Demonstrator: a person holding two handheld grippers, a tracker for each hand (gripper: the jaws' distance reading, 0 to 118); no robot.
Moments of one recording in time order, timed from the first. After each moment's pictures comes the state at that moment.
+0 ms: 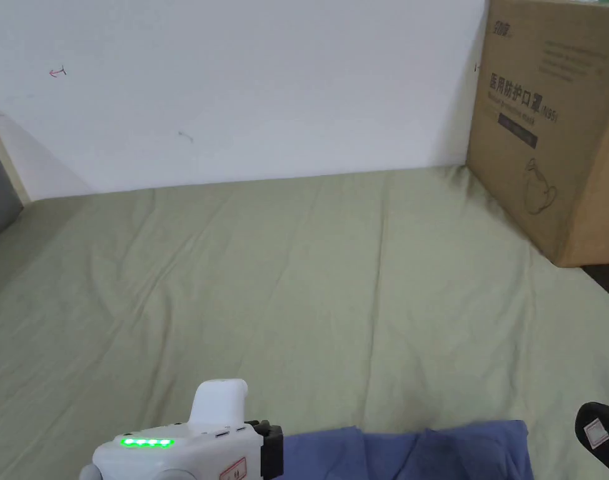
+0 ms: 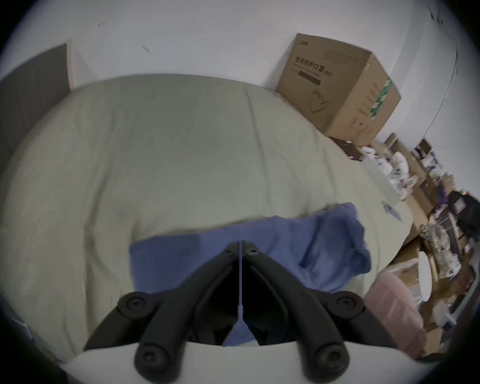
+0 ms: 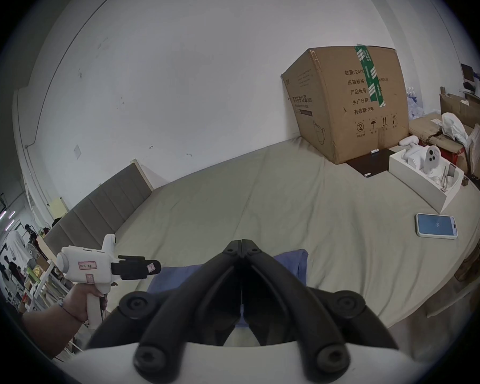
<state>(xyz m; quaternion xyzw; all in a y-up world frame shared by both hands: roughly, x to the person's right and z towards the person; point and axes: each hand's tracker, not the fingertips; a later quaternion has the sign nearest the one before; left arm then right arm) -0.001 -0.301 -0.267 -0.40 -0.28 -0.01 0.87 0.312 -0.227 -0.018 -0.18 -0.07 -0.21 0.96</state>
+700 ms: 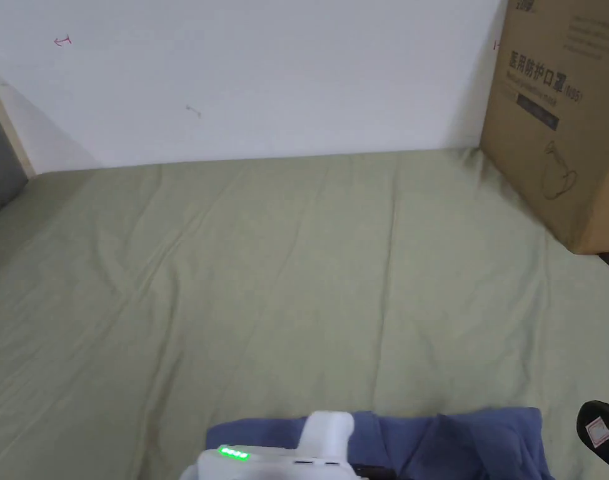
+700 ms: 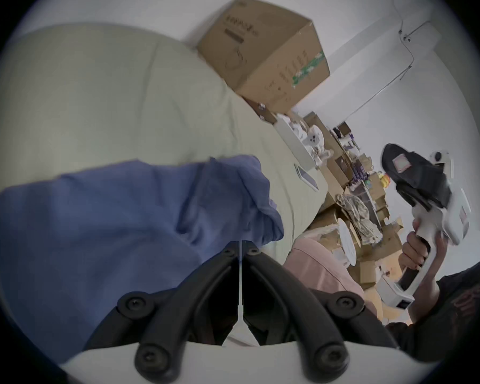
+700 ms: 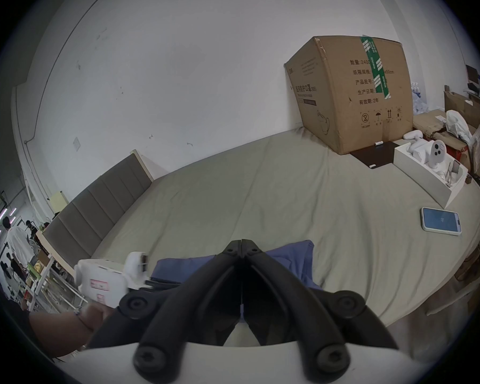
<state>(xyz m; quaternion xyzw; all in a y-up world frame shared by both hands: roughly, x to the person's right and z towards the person) 0.031 -0.346 -0.243 -0.45 -0.52 0.10 0.72 0.309 -0.243 -0.031 -0.21 -0.06 -0.20 0.95</state>
